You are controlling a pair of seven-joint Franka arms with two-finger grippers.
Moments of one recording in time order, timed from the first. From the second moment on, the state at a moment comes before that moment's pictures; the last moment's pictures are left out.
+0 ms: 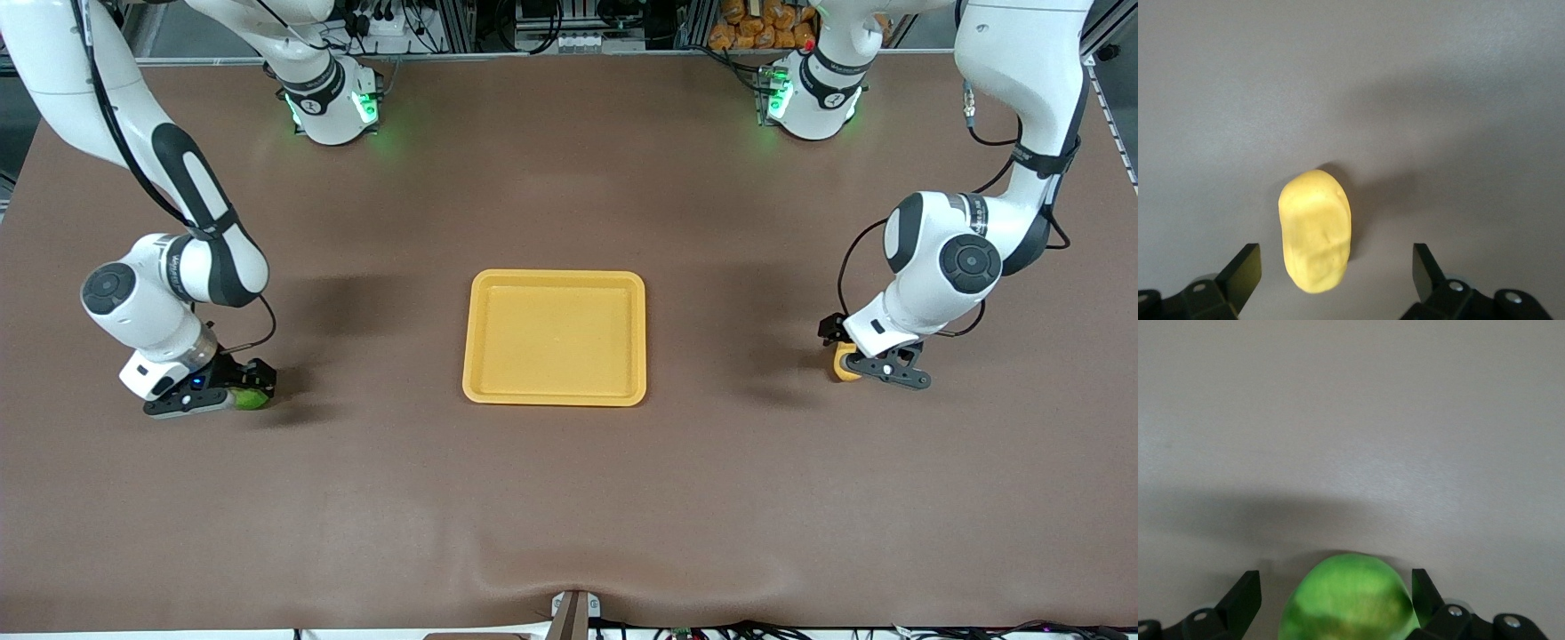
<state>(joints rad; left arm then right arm) -0.03 0.35 -0.05 -2.13 0.11 2.51 0.17 -0.11 0.51 0.01 -2.06 0.01 2.78 -0.31</state>
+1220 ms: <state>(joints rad) 0.01 0.43 -0.04 -2.13 0.11 2.55 0.21 -0.11 0.50 0.05 -2.00 0.01 2.57 -0.51</state>
